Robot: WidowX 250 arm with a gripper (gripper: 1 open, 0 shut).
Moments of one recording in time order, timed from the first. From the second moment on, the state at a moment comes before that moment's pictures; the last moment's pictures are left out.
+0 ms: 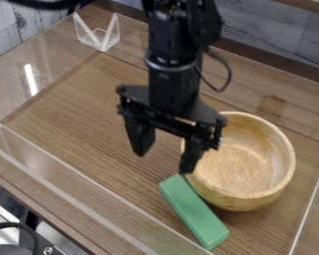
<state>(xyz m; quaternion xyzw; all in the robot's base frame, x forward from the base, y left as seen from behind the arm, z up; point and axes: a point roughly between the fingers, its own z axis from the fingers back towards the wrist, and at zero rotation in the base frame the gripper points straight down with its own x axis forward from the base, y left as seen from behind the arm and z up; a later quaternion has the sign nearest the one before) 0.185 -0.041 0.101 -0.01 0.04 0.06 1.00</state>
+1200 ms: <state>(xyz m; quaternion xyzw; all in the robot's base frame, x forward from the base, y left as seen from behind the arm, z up) 0.186 -0.083 0.028 -0.04 0.00 0.30 0.95</state>
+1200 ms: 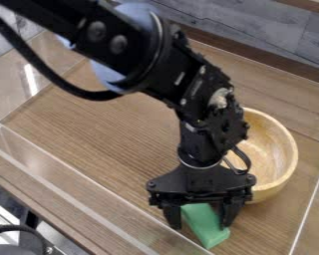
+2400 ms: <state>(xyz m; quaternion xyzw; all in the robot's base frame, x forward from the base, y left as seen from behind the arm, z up) 0.186 -0.075 0.019 -0.01 0.02 0.33 0.94</state>
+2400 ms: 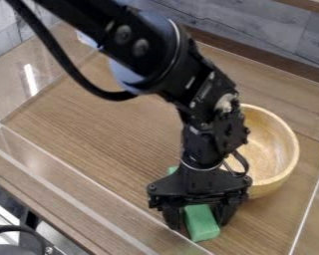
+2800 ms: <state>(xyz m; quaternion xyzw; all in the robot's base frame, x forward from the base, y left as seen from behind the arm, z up) 0.185 -0.075 0.019 -0.01 0.03 0.34 0.94</state>
